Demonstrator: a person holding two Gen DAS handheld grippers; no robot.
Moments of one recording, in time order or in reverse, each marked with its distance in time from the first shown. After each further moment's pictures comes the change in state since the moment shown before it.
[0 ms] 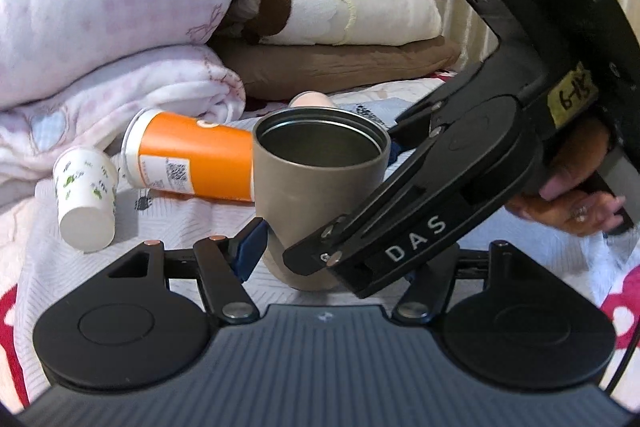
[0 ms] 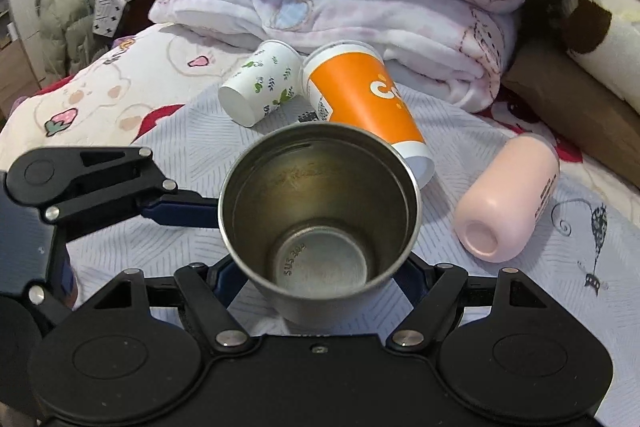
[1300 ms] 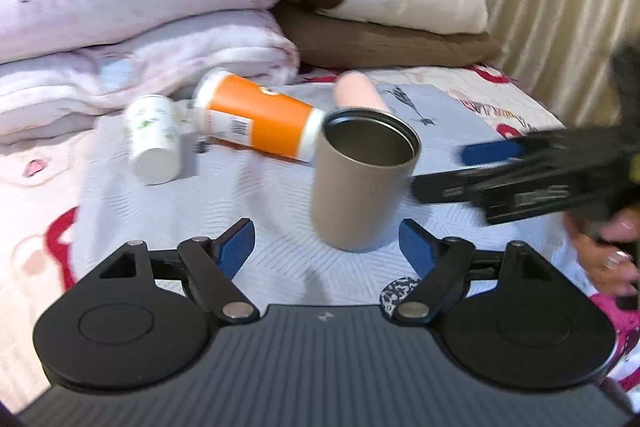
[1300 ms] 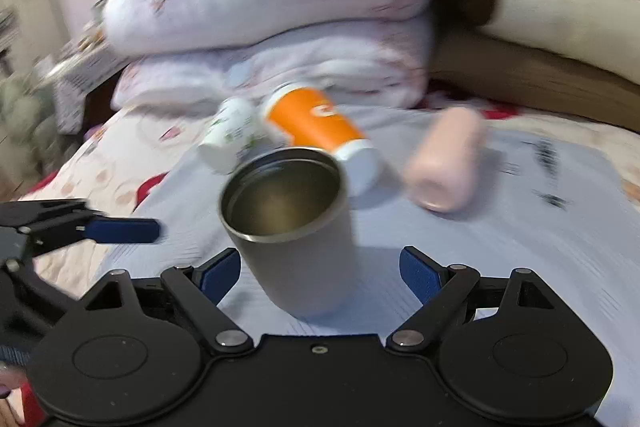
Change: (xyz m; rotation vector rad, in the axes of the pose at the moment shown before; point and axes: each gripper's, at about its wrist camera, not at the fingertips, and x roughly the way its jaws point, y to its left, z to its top) left arm -0.070 0.009 0.021 -0.184 0.139 0.100; right arm -0.068 0.000 -0.044 0.294 -0.177 -0.088
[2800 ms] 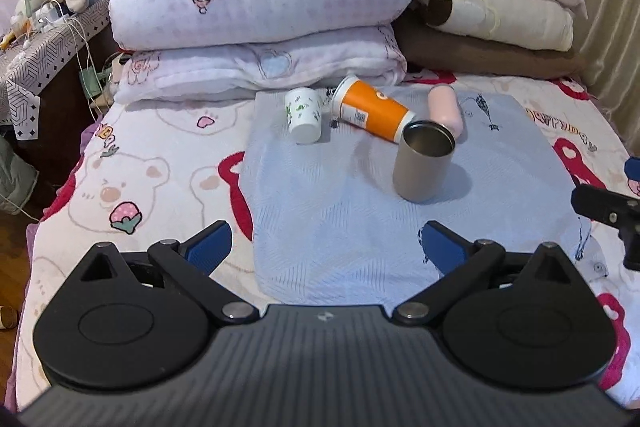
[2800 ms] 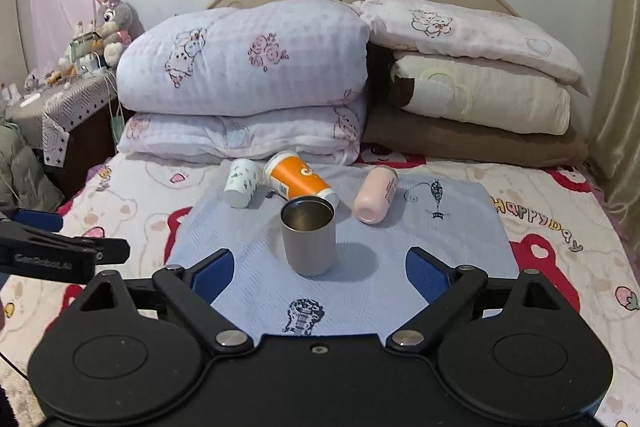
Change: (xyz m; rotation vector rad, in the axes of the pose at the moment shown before) left arm -0.184 -0.045 0.028 -0.140 0.112 0.365; right arm -0.213 0.092 -0.005 -0.002 -0.096 -0.204
